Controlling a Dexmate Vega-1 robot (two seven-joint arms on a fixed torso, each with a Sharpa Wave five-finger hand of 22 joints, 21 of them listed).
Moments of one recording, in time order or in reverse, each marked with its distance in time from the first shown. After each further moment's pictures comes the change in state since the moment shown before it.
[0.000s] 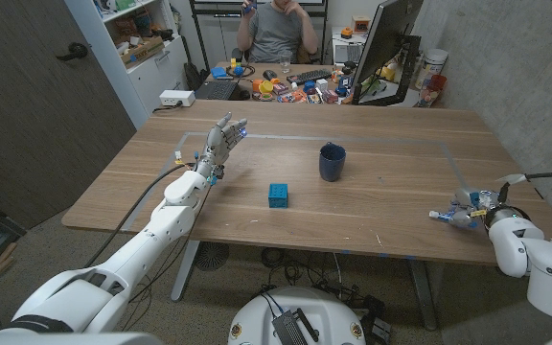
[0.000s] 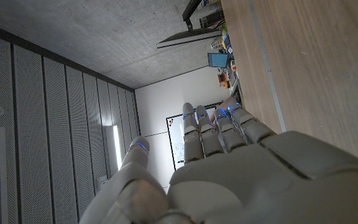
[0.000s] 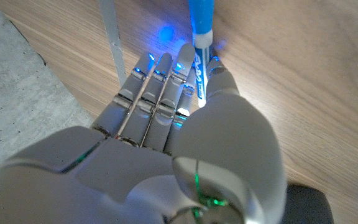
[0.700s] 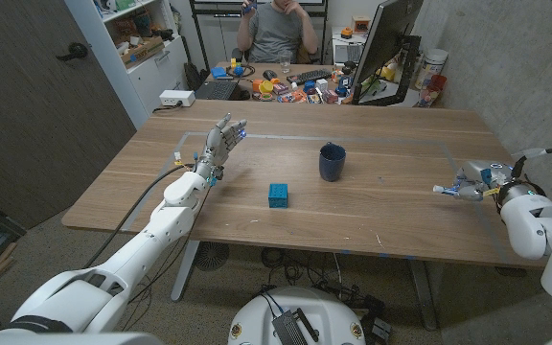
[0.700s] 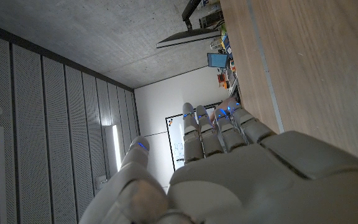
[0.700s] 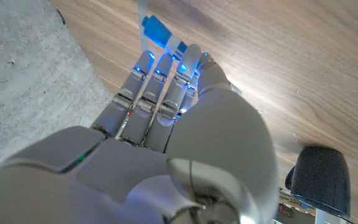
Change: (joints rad) left arm 0.004 0.003 -0.001 0.001 0.000 -0.006 -0.002; left_hand 0.000 0.000 0.000 0.000 0.000 0.000 0.000 0.000 0.000 0.000 0.000 0.000 0.000 0.000 0.000 0.000 0.000 0.000 0.000 0.000 0.000; right arm -0.126 0.088 0.265 -0.088 -0.210 0.067 0.168; right_hand 0.001 -0.001 0.001 0.001 -0.016 0.000 0.000 0.000 0.000 0.002 -0.002 0.008 0.015 0.016 -0.008 -0.013 0.005 -0.003 -0.003 0.009 0.000
